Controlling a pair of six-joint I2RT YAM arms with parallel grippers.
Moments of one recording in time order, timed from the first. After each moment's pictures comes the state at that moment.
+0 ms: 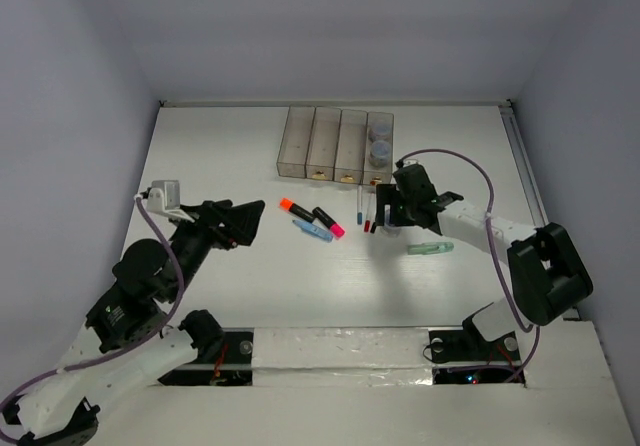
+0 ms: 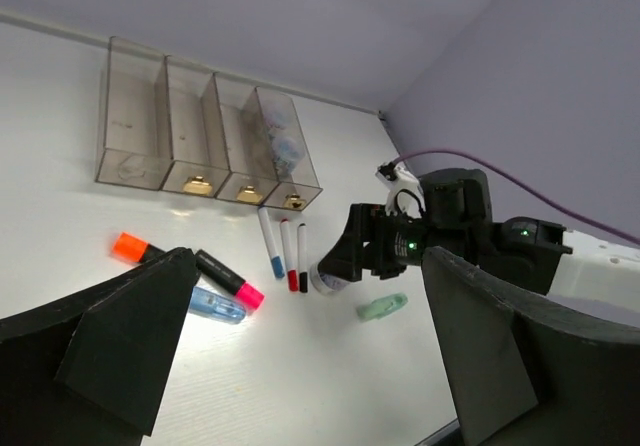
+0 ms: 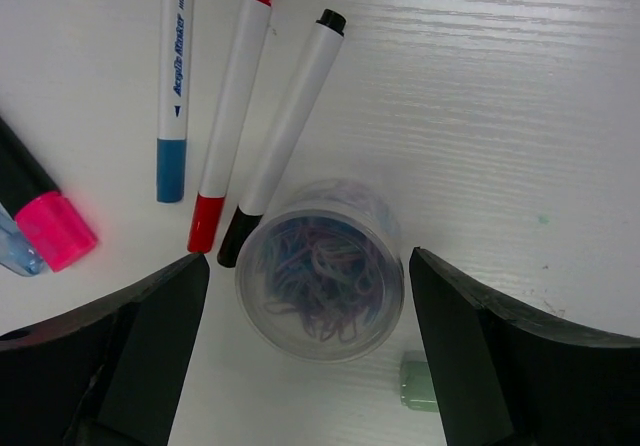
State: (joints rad) left arm -0.85 0.45 0.85 -0.39 -0.39 -0.58; right arm 0.49 1.49 0.85 -0.25 0.13 0.43
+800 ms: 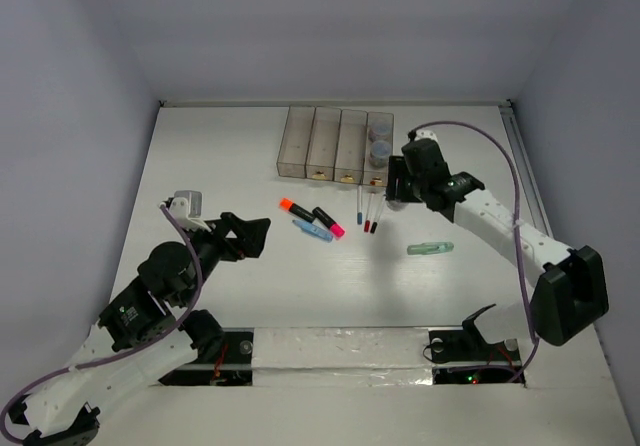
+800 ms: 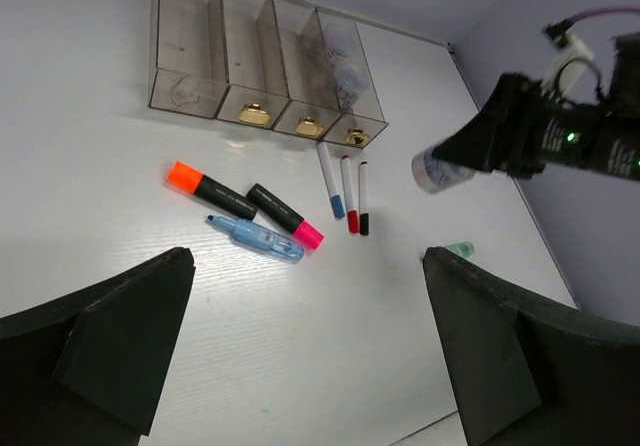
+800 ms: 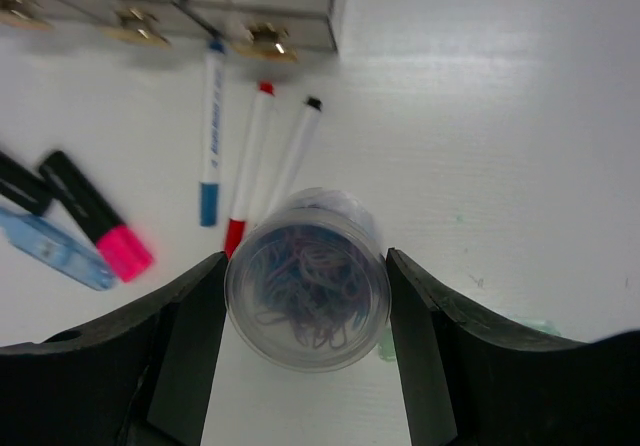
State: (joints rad) left arm -0.85 0.36 0.73 -0.51 -0.43 -0.59; right arm 0.50 1.38 1.03 -0.47 0.27 0.44
